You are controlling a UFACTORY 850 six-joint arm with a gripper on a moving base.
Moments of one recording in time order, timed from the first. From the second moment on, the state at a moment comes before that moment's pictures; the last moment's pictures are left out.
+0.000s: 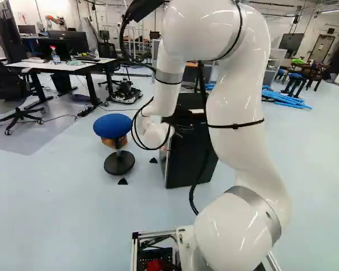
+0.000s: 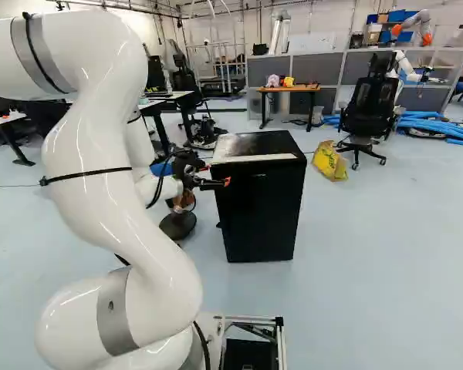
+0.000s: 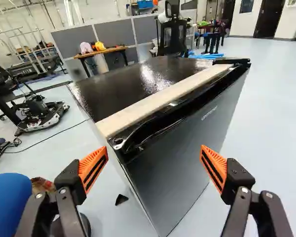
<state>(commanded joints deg) 23.6 -28.8 -37.7 60.3 69.3 0.0</state>
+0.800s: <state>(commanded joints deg) 26.5 -30.4 -40.2 69.3 71.5 0.0</state>
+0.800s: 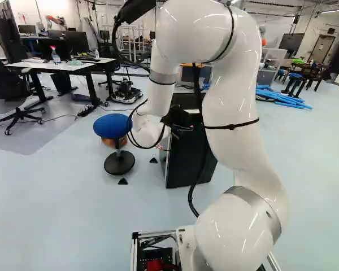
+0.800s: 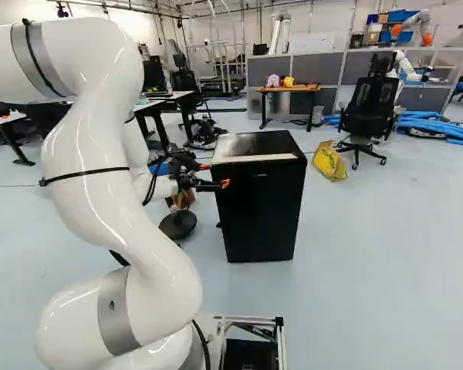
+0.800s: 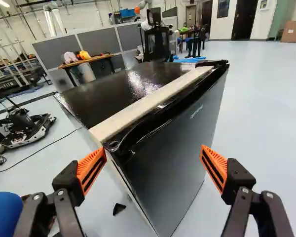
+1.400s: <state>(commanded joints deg) 29.3 -31.6 -42.1 69.5 71.5 0.0</state>
